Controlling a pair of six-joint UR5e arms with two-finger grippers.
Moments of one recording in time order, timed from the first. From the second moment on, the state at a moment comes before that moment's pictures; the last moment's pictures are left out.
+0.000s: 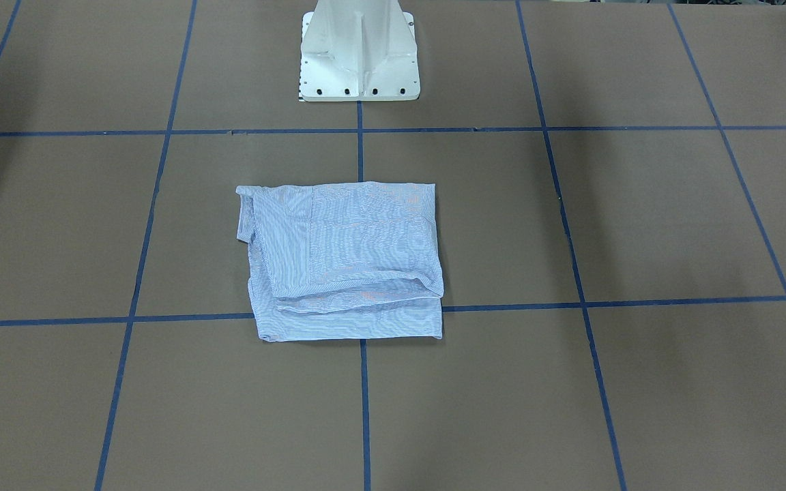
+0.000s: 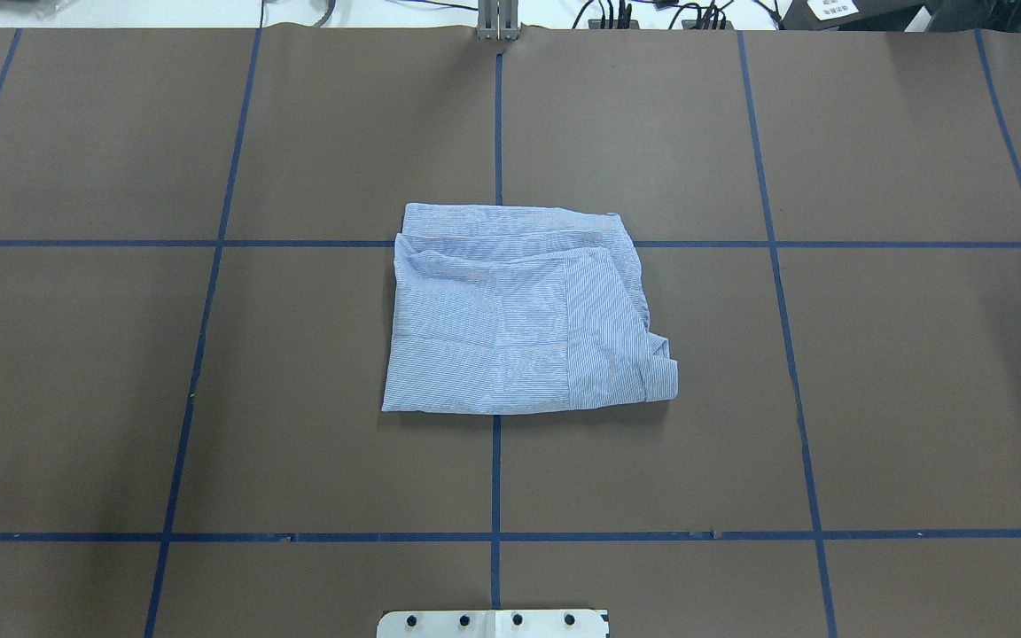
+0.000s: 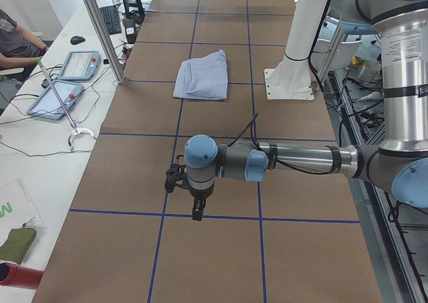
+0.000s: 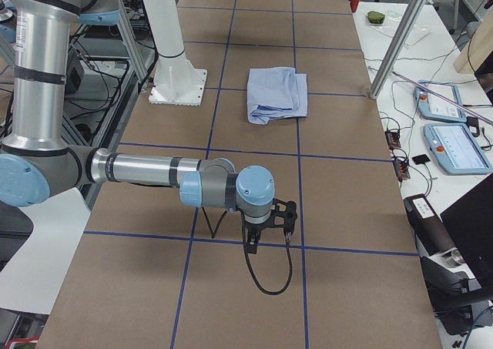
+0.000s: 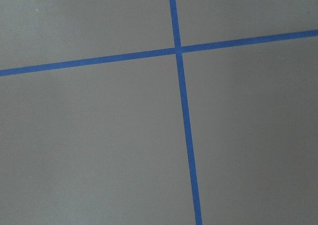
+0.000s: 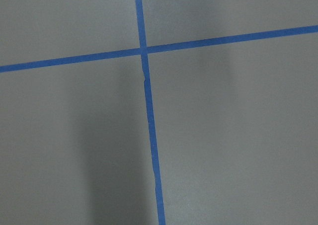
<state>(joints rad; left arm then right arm) -1.56 -1.40 -1.78 -1.62 -2.33 0.05 1.62 -1.74 1.72 -1.54 2.39 0.10</state>
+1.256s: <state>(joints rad) -1.56 -1.40 -1.78 -1.62 -2.33 0.05 1.60 -1.72 1.72 -1.54 2.34 0.03</state>
